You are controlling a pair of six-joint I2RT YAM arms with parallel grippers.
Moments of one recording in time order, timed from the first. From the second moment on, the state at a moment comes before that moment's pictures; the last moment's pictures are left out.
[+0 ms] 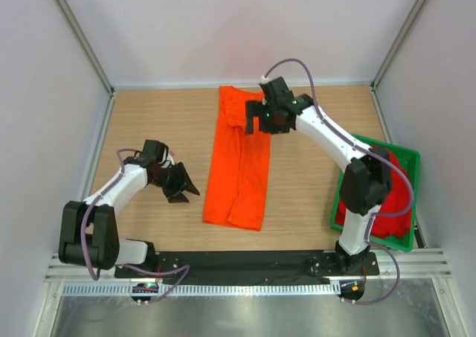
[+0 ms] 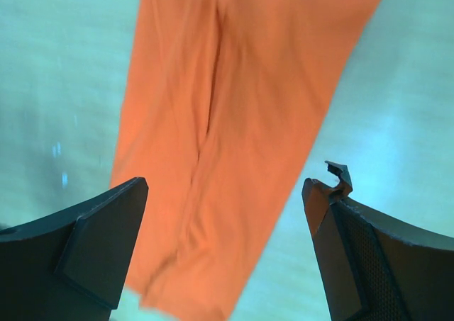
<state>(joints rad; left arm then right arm) -0.14 1.37 0.77 -0.68 0.47 -0.62 0.53 1.91 1.79 -0.75 0.01 0.39</state>
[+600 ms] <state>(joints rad) -0.27 1.25 0.69 -0.68 0.40 -0.74 0.51 1.34 0.81 -0.54 -0.39 0.63</state>
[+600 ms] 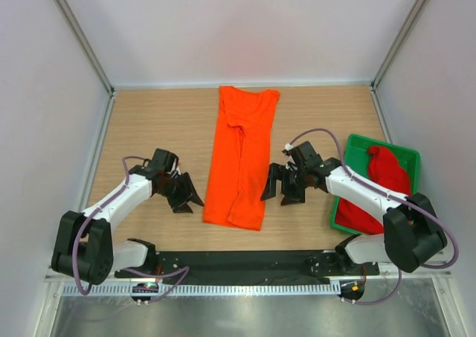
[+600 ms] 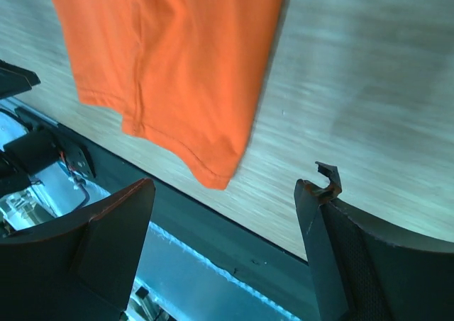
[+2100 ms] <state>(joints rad) -0.63 1.52 0.83 -0.79 0.09 -0.92 0.81 1.54 0.77 -0.49 -0.25 1.00</state>
